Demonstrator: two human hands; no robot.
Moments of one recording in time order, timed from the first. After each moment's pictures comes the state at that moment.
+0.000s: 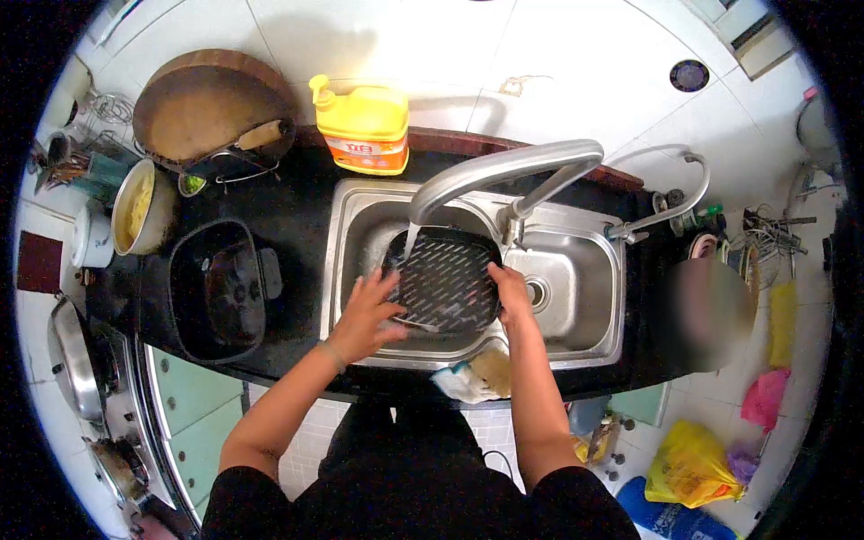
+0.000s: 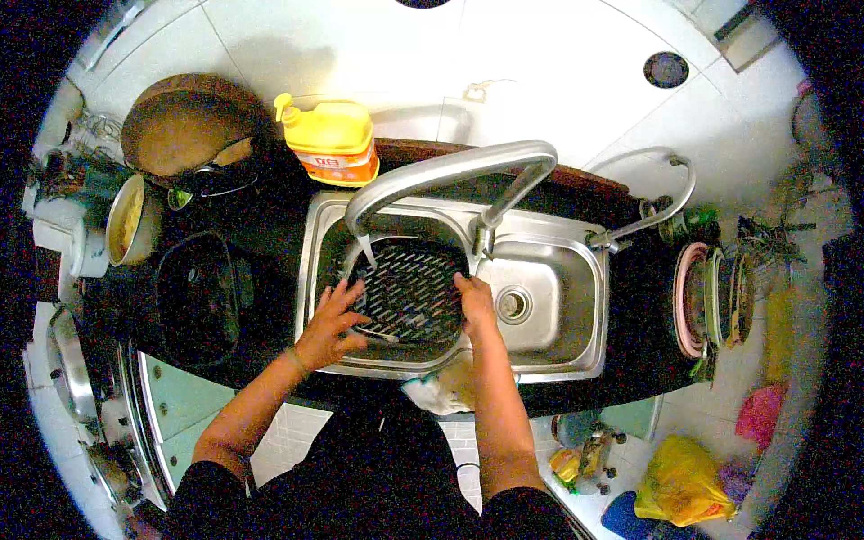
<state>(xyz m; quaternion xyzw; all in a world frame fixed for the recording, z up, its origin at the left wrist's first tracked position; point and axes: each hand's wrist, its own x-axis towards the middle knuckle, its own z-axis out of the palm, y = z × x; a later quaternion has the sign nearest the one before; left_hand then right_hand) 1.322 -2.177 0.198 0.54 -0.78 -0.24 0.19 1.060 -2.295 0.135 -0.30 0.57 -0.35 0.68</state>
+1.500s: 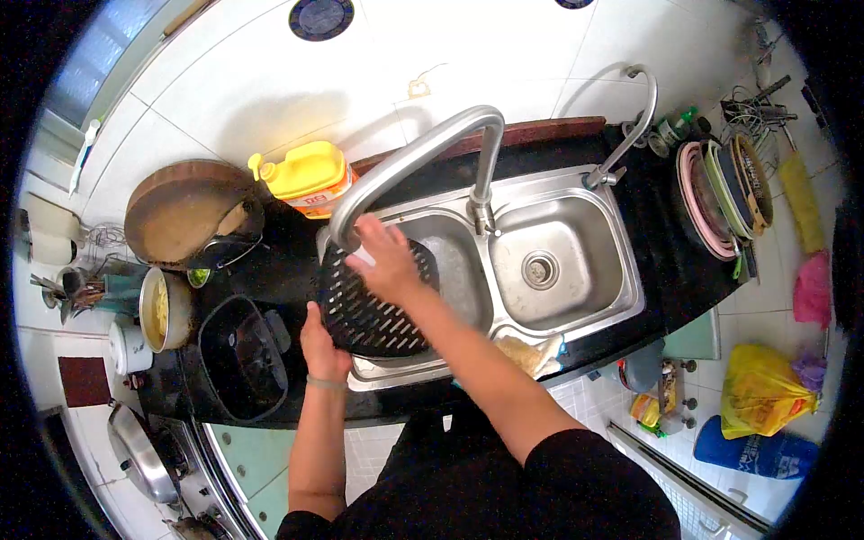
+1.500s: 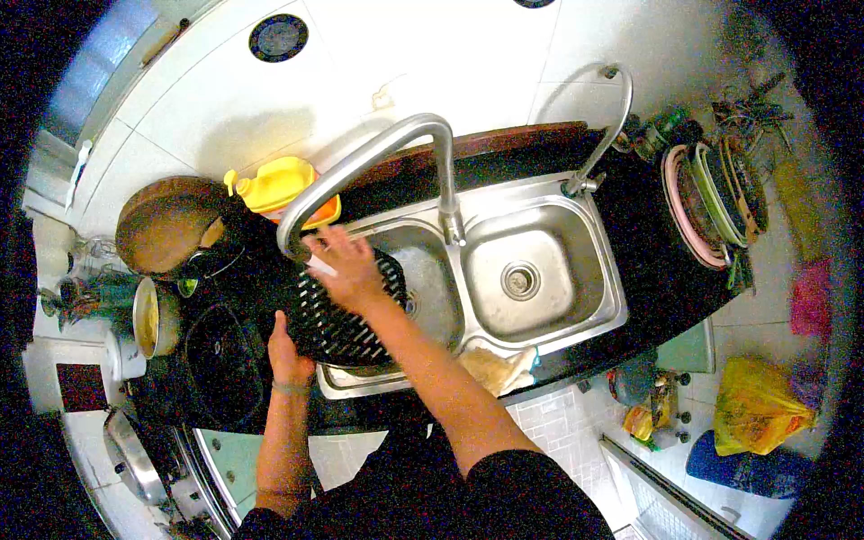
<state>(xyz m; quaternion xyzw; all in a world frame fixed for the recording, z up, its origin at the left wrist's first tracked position) 1.321 -2.201 0.239 0.55 -0.04 -0.55 0.63 1.199 -2.311 0.199 -0.81 0.41 -0.36 0.19</state>
